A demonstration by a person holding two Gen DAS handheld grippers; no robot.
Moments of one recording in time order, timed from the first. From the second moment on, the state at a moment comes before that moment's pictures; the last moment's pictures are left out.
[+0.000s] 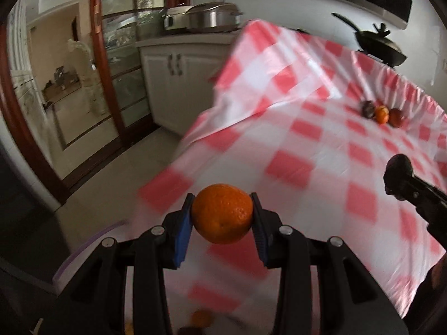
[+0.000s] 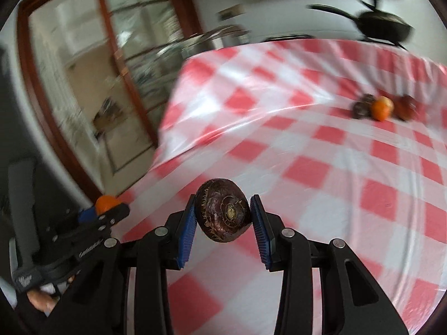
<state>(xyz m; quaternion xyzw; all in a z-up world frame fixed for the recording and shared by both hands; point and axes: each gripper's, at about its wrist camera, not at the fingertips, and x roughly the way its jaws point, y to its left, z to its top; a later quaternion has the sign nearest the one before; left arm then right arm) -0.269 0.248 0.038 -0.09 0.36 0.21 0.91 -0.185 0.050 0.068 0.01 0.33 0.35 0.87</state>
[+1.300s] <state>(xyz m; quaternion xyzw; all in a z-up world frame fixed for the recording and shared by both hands) -0.404 0.383 -0.152 -0.19 0.57 0.33 0.73 -0.345 0.286 -0.114 -0.32 0.50 0.50 0.62</state>
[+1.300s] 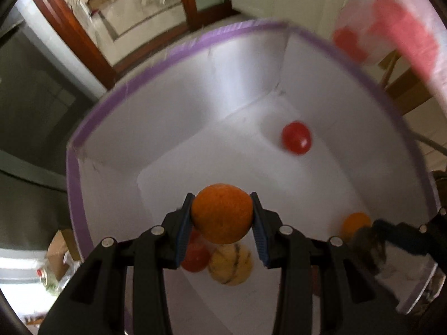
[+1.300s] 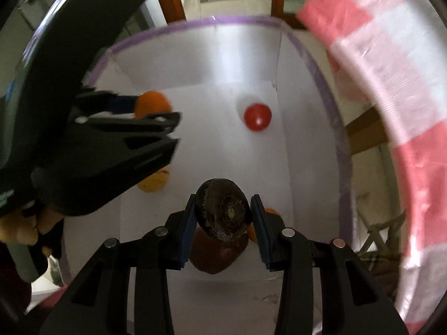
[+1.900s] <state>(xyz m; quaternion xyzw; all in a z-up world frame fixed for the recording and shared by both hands) -0.419 0.402 -0.124 -0.20 0.54 0.36 0.74 -0.351 0.274 -0.082 -0.31 0.48 0.51 0.65</state>
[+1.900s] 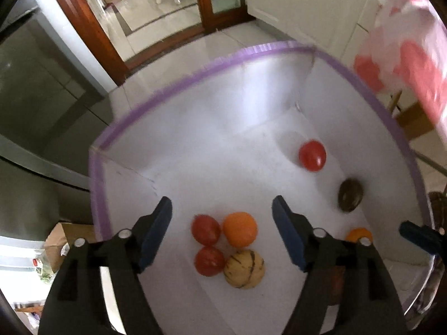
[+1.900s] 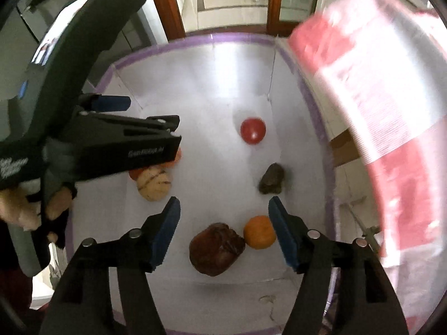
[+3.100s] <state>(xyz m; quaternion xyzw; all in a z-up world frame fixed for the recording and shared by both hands) -0.130 0.161 0.052 -0.04 0.39 0.17 0.91 -0.138 -0.031 0.073 -0.01 0.34 0.23 0.91</state>
